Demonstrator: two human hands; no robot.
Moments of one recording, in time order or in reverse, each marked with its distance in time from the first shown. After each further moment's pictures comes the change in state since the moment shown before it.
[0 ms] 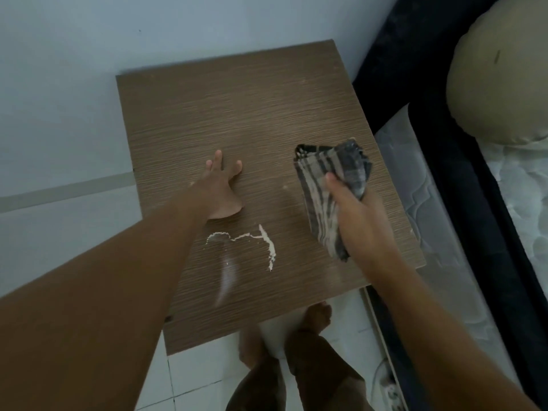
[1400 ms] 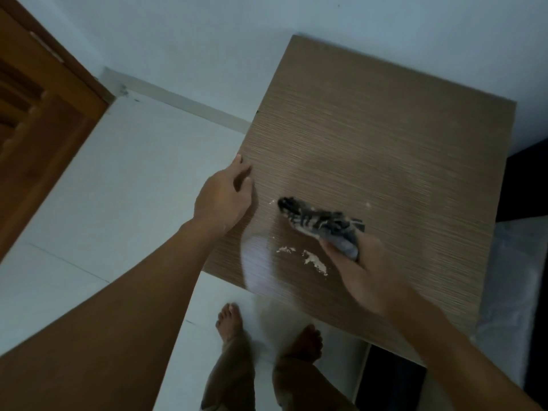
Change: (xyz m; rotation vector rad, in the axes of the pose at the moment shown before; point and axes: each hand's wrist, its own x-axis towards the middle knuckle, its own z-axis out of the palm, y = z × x) left_hand -0.092 -0.065 0.082 -0.596 0.793 -0.352; right_hand 0.042 0.052 0.017 -0.531 -0.917 -0.655
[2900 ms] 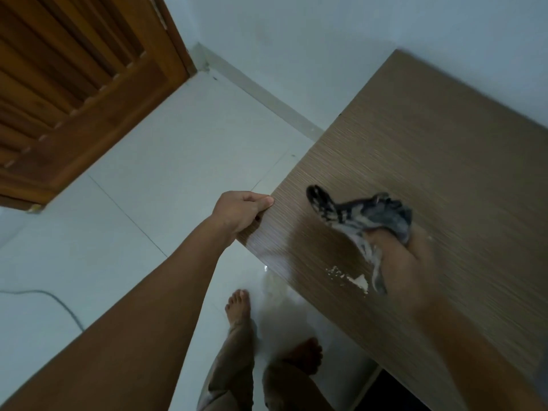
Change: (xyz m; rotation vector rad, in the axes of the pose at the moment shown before) left_hand -0.046 -0.057 -0.021 -0.667 0.023 -0.665; right_hand 0.037 -0.034 0.015 0.290 0.050 0.081
